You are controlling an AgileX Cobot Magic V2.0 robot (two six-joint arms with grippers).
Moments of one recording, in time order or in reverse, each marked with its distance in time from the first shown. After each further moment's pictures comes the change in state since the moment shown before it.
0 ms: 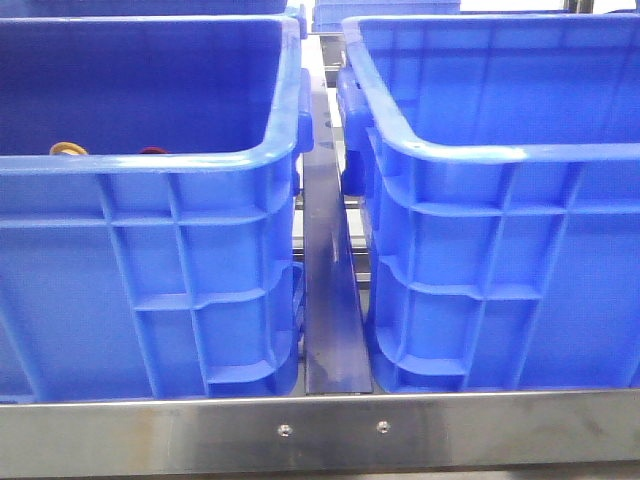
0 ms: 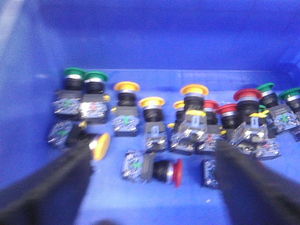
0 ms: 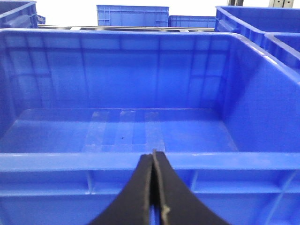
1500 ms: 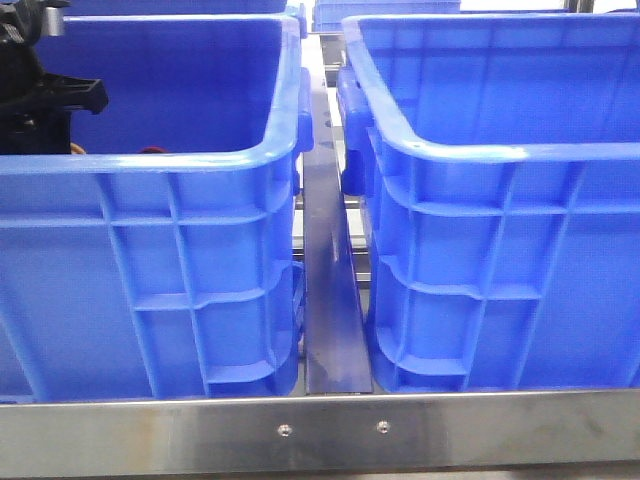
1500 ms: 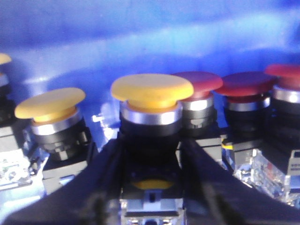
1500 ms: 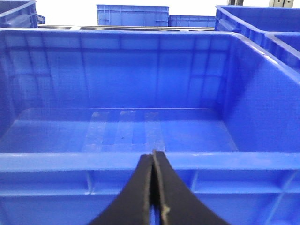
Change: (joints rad) left arm -0.126 0.916 -0.640 -0.001 0.376 0.000; right arm 0.000 0.000 0.000 0.000 0.000 0.000
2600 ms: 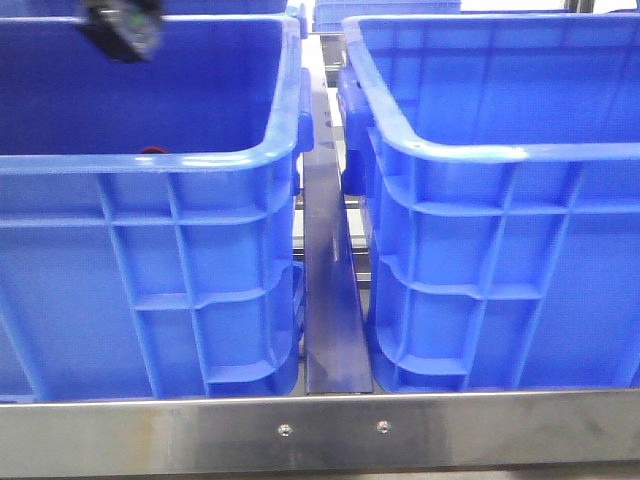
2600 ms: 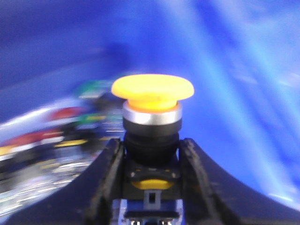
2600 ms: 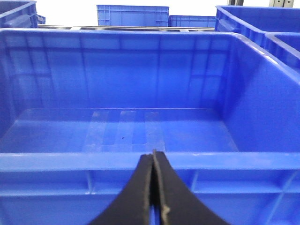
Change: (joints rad) left arm -0.395 -0.482 0.231 -0.046 -0.241 0.000; right arm 0.000 0.000 0.000 0.000 0.000 0.000
